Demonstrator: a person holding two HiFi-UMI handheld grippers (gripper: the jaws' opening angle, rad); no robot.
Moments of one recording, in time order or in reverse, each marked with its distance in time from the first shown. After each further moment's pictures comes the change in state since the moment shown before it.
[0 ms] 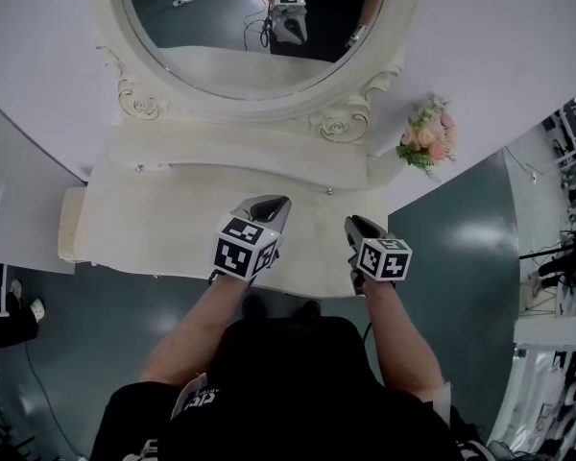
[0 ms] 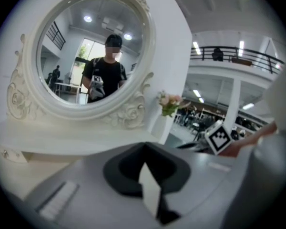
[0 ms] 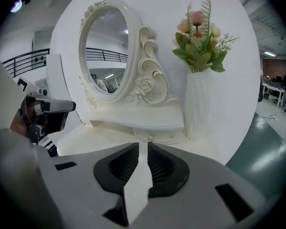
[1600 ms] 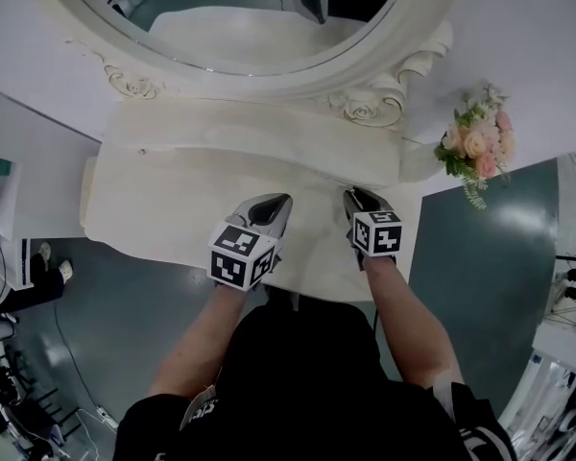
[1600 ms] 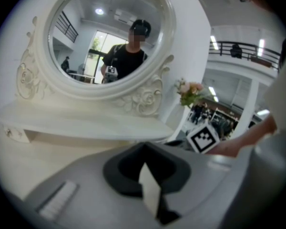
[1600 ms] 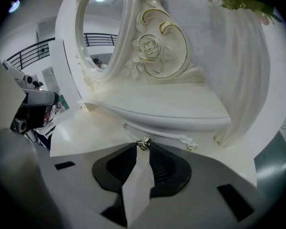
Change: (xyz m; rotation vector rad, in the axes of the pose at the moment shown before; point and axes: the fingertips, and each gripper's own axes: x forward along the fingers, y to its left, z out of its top) left arm 0.037 0.032 -0.042 -0.116 0.098 0.127; right arm 0.114 -0.011 -0.019 -0.104 0.167 0.104
